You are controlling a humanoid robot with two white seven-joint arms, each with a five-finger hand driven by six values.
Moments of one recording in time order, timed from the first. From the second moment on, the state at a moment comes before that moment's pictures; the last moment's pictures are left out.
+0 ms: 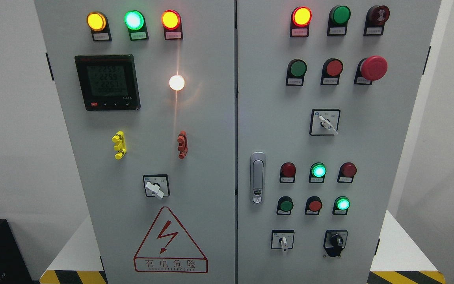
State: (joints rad) left arm 0.00 -0.10 -0.13 0.00 0.06 -0.07 -0.02; right arm 0.18 0.11 -0.05 -1.31 1.11 -0.10 -0.13
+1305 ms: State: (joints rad) left arm 0.00 -0.10 -0.13 0.00 0.06 -0.07 -0.02; right arm -0.03 0.12 -0.09 -1.66 1.23 0.20 0.06
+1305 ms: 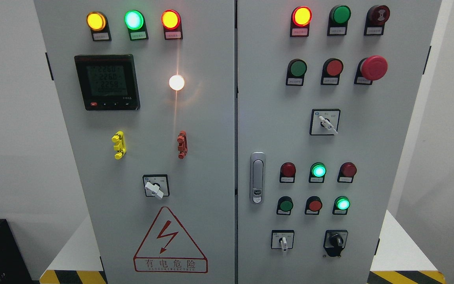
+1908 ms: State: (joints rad) left arm 0.00 -0.10 -0.13 0.00 0.06 -0.07 -0.02; right arm -0.13 0.11 -0.09 -1.68 1.25 0.27 0.10
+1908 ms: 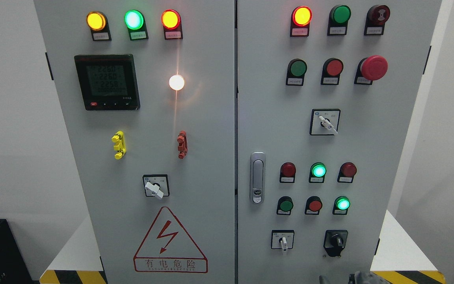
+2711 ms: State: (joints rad) left arm 0.00 -0.10 -0.13 0.00 0.06 -0.07 -0.02; right arm -0.21 0.10 -0.10 -1.66 1.27 0.29 0.13
